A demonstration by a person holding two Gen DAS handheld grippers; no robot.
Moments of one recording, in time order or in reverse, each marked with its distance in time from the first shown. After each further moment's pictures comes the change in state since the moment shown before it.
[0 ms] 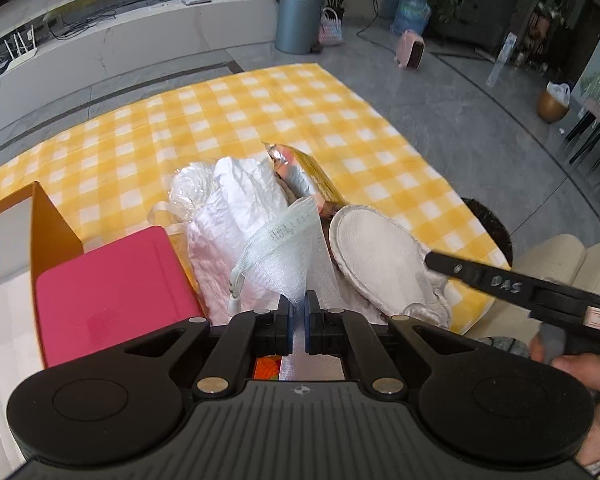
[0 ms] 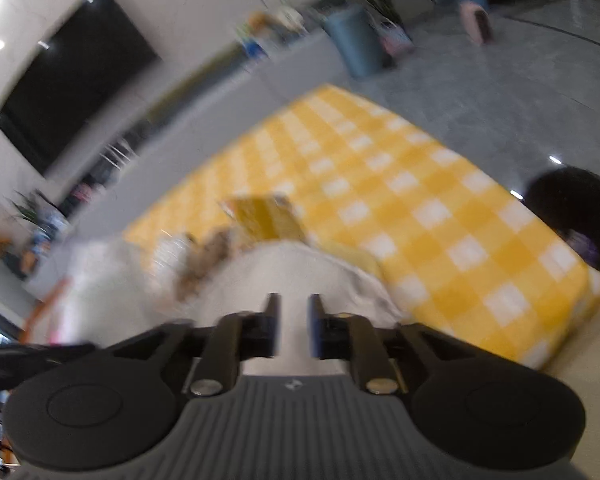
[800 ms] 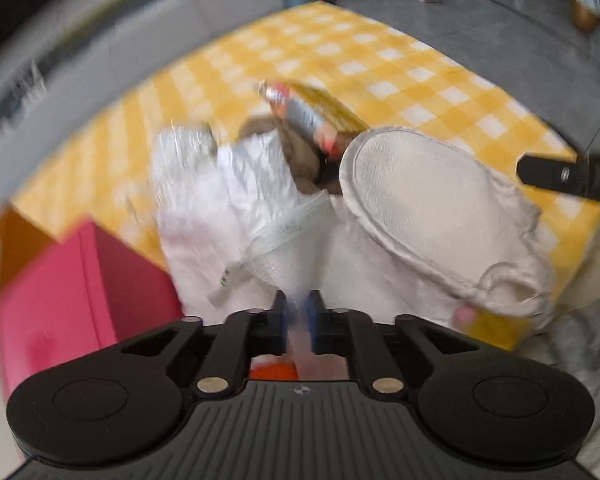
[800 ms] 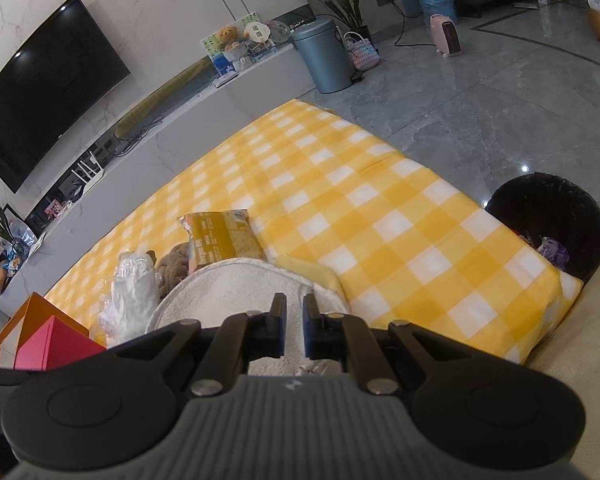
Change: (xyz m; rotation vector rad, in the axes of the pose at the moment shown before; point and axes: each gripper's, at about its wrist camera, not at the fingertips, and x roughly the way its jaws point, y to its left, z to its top) left arm 0.096 -0.032 -0.015 0.142 0.126 0.214; right arm 0.003 -0.010 0.001 0.009 -0.081 -0.053
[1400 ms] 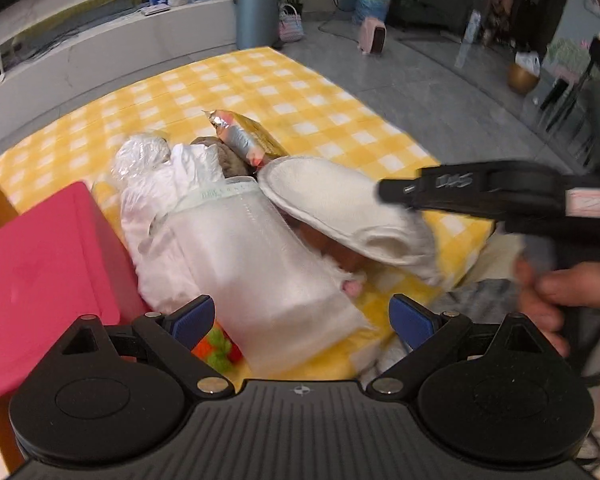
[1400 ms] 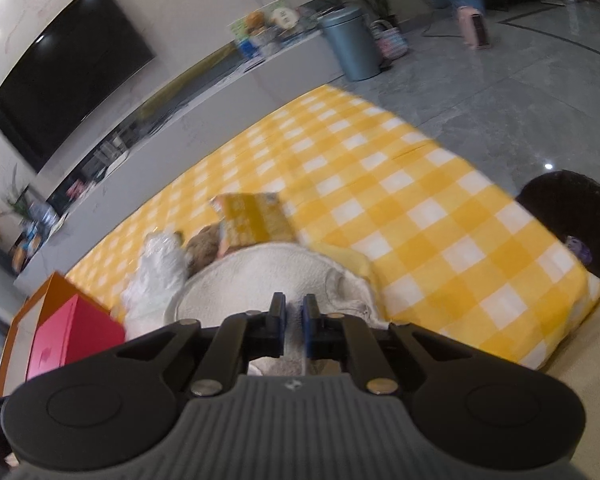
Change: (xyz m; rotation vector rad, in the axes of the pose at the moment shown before) left arm -0.052 0.000 -0.038 -0.005 -0.133 -0.216; right arm 0.004 0.009 -0.001 -0.023 0.037 0.055
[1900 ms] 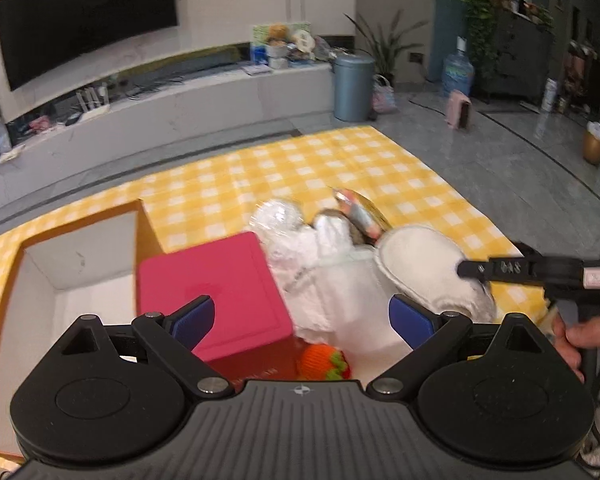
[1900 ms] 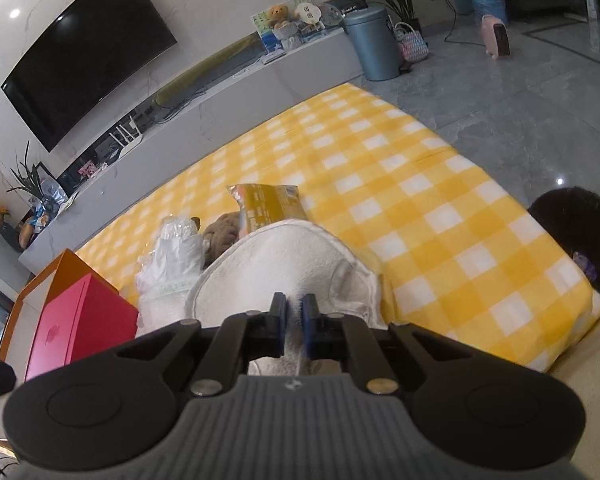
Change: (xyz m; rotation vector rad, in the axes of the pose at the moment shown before) left arm -0.097 0.029 -0.020 -0.136 -0.217 0.223; right arm -0.005 0.015 -0.004 -0.085 0.025 0.039
